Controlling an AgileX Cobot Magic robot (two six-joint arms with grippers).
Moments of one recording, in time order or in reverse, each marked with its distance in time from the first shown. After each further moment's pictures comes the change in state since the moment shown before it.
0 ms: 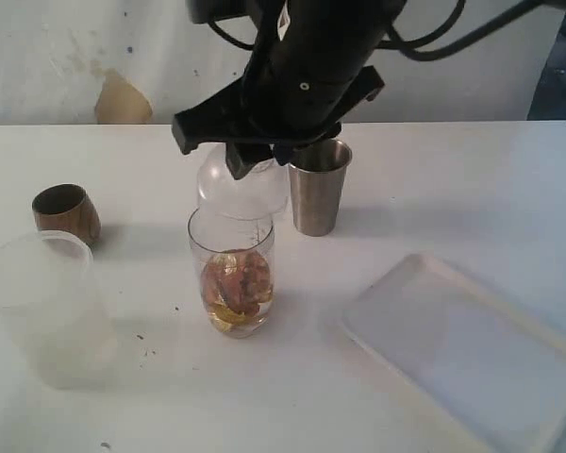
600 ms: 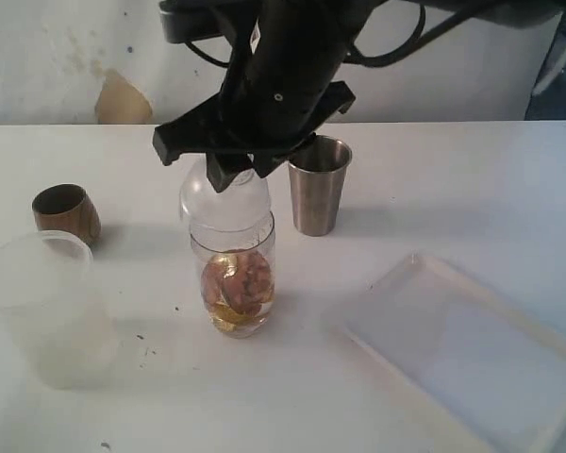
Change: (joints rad) left arm 0.000 0.000 0.000 0.000 0.000 0.000; right arm 0.000 0.076 -0.075 0.058 0.042 -0.056
